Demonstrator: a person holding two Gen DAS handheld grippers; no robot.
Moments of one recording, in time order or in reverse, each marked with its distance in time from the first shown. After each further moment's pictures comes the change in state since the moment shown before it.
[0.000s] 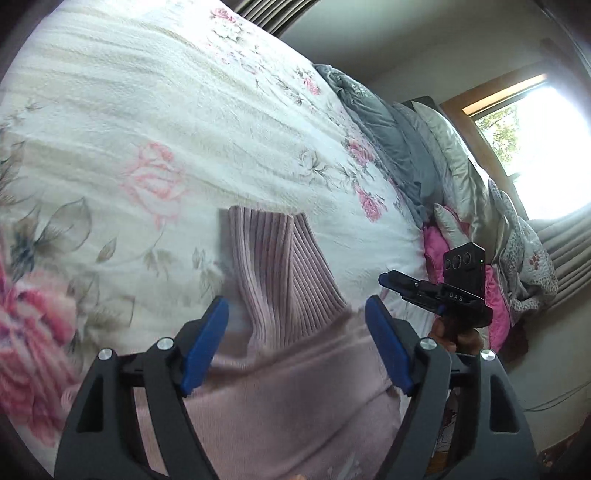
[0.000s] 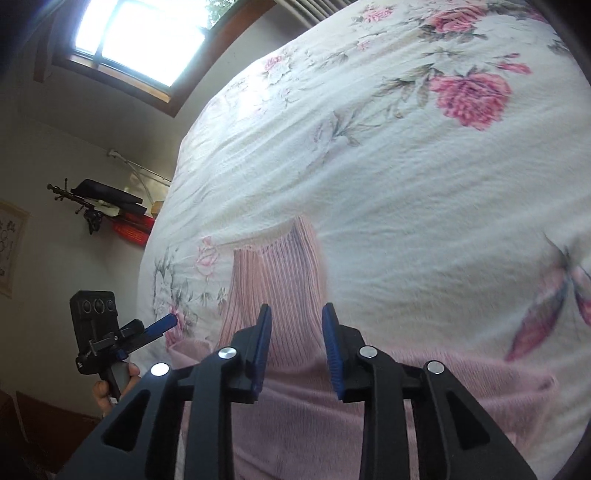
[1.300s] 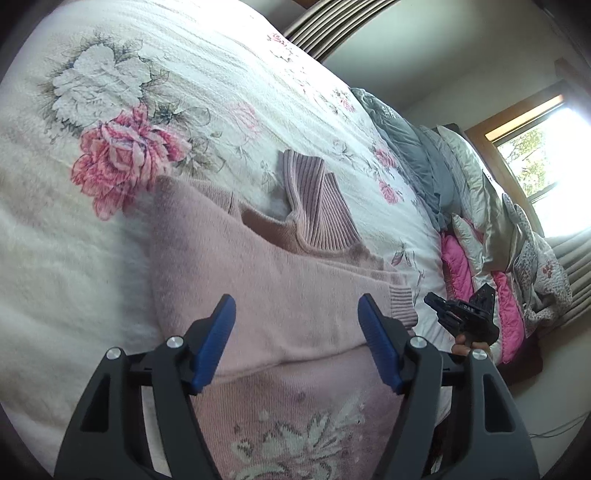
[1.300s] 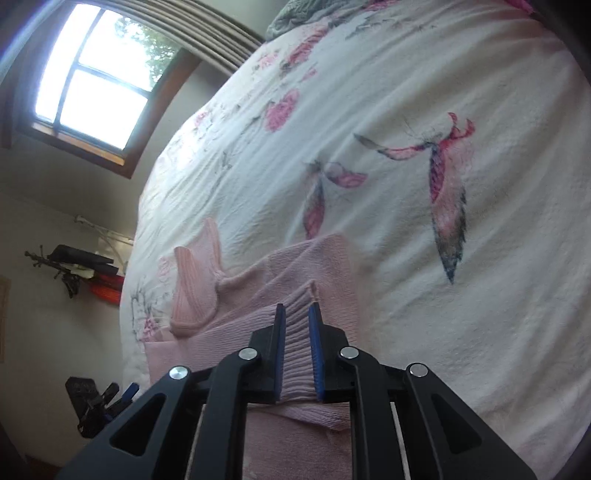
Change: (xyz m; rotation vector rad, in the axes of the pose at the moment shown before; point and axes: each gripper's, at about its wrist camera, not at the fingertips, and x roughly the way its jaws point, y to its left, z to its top) left arm -0.098 -0.009 -0.158 -0.094 -0.138 0.119; right arm -0.134 -0.090 -0.122 0.203 -0.171 -0.094
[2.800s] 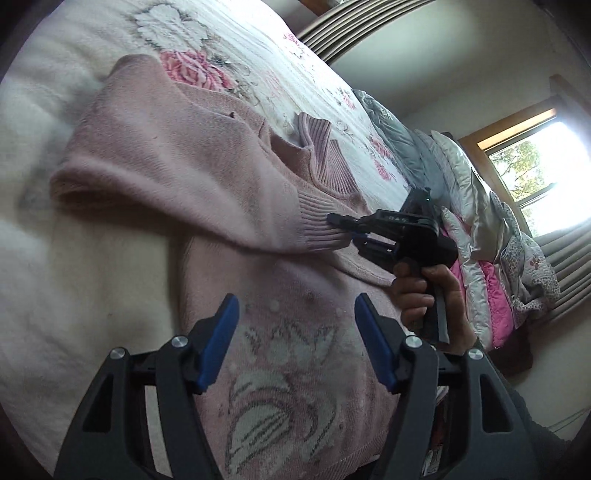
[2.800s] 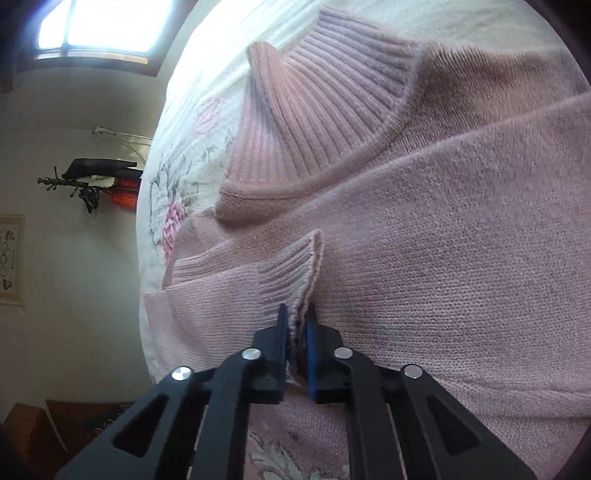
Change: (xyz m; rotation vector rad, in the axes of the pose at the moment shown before) left arm -0.051 0.029 -0.139 -0.066 -0.042 -0.030; right arm 0.182 0.144 -0.088 -0.076 0.384 0.117
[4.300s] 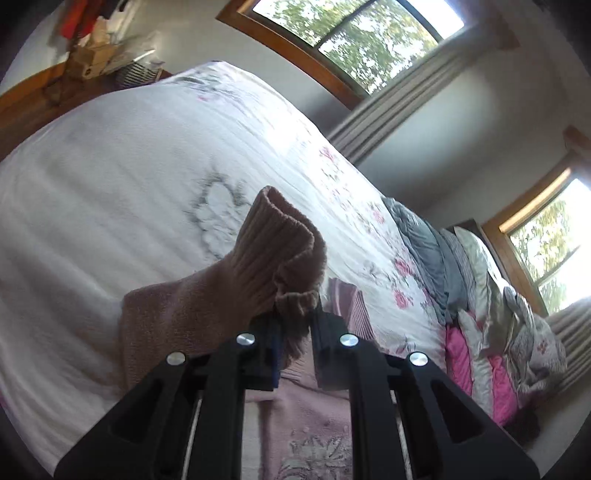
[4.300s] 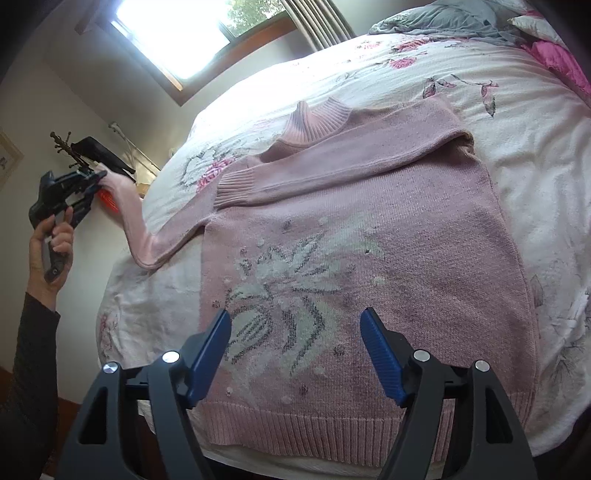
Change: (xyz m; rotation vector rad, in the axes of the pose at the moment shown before) left arm -0.146 -0.036 0.164 -0.016 -0.281 0.144; right arm -0.134 0.039 -0.309 -0.214 -0.374 -0.247
